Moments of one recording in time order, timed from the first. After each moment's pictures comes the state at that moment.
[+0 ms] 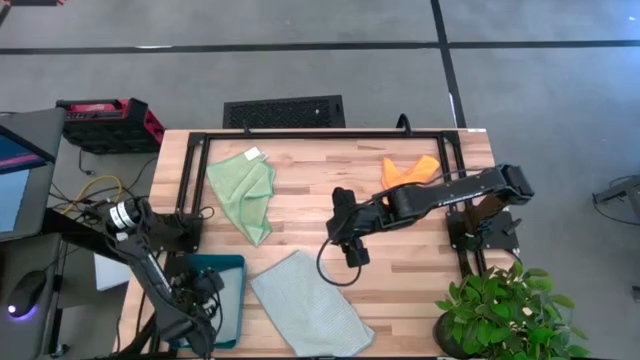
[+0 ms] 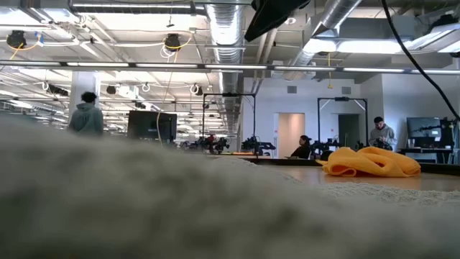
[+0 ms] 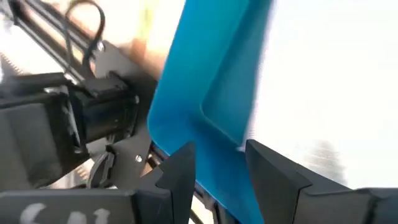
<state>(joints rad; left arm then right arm) -1.05 1.77 1.25 -1.58 -0.06 -1.55 0.22 1.66 1.48 -0.73 0.13 -0.15</state>
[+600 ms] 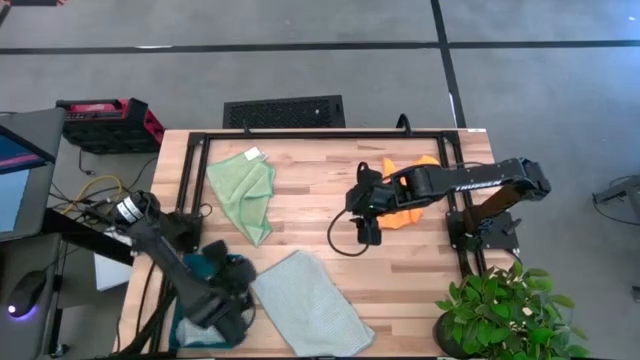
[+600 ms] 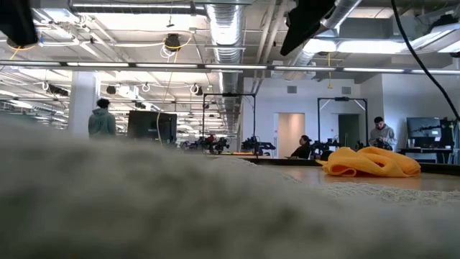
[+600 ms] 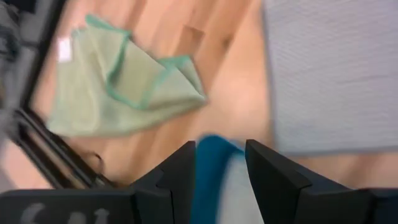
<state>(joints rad) -0.83 1.76 1.44 -1.57 -0.51 -1.32 0.11 1.52 1.39 -0.90 0.16 0.05</state>
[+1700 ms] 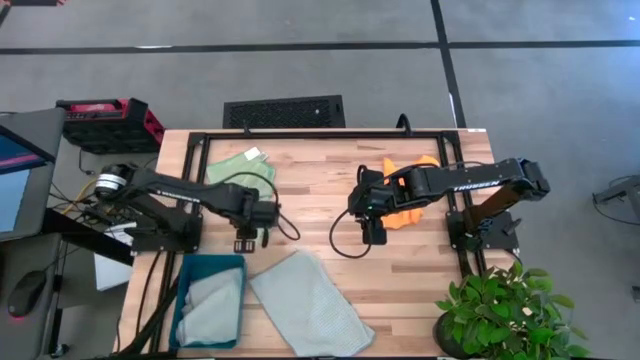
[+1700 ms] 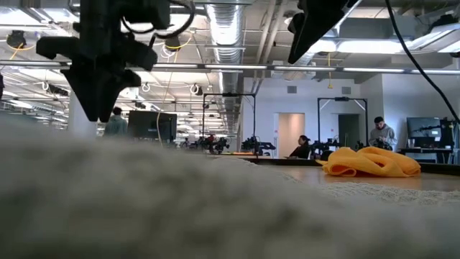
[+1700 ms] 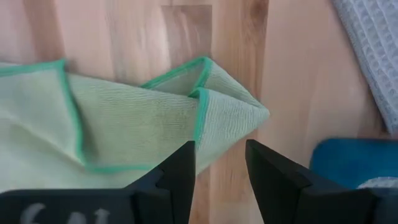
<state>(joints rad) -0.06 1.44 0.98 -1.06 -0.07 -0.06 0.11 1.52 1.38 -0.96 0.16 -0.01</state>
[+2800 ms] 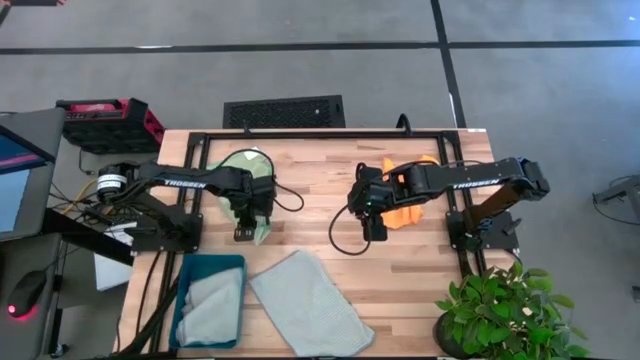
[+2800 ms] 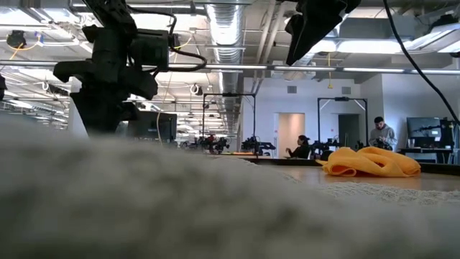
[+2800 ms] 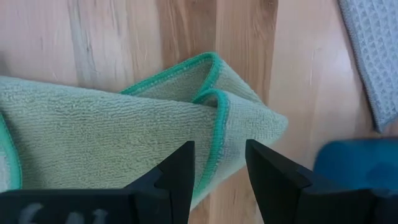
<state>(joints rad) 0.23 1.44 0.83 -0.88 0.23 0.19 0.09 1.52 1.38 -0.96 0.16 -0.09</state>
